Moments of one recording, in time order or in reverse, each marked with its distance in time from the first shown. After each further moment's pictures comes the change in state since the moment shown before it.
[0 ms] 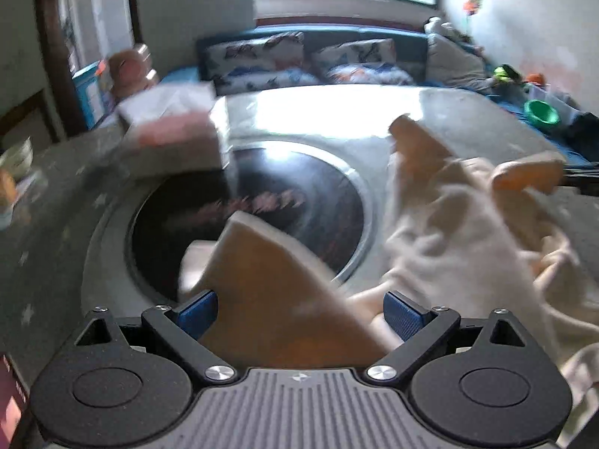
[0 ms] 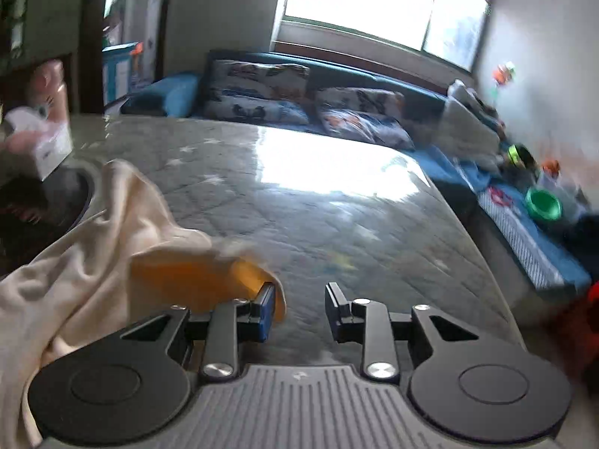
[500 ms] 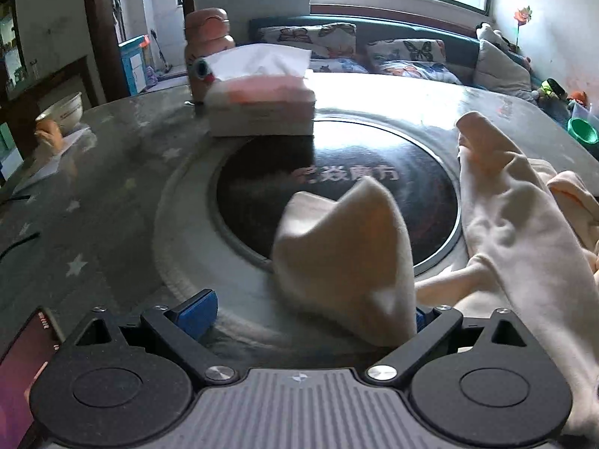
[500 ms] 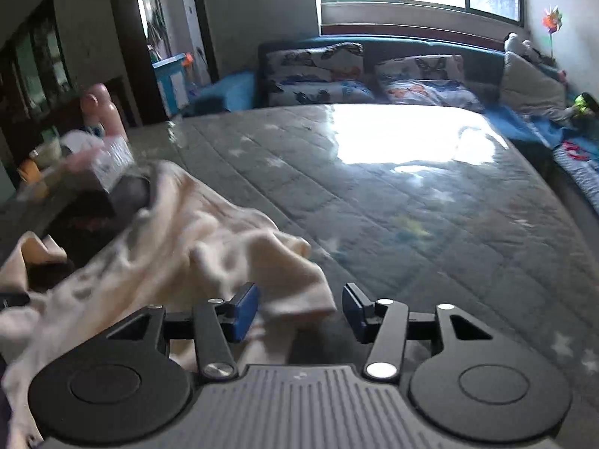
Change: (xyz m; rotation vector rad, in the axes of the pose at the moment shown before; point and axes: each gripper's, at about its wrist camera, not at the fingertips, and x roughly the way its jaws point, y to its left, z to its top) left arm -0.010 0.053 -0.024 -0.089 0.018 0.105; right arm 0.028 -0.011 -0.006 0.096 0.034 0.332
